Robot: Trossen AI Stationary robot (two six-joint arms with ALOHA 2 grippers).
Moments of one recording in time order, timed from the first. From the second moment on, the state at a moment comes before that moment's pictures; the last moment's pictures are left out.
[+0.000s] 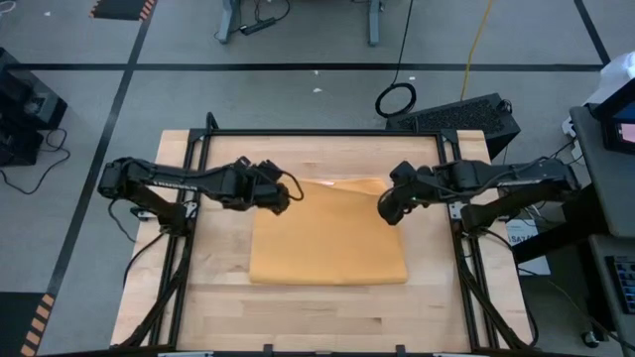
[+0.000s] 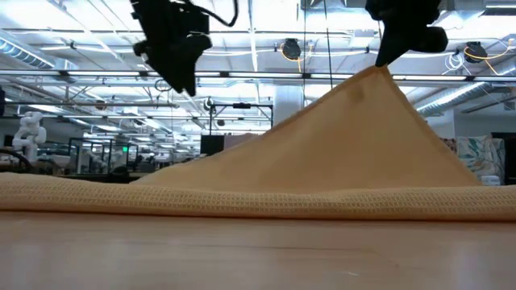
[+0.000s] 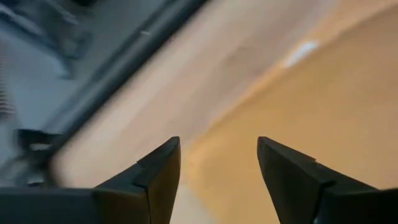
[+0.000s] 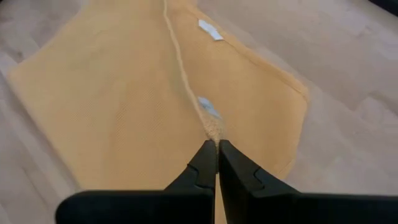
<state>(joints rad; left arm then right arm) -0.03 1.47 1.23 -1.00 -0.64 -0.65 0.06 1.18 1.17 -1.05 0.28 0.87</state>
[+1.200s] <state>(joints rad) 0.20 1.92 1.35 0.16 0.31 0.10 0.02 1.18 1.17 -0.99 0.24 0.77</state>
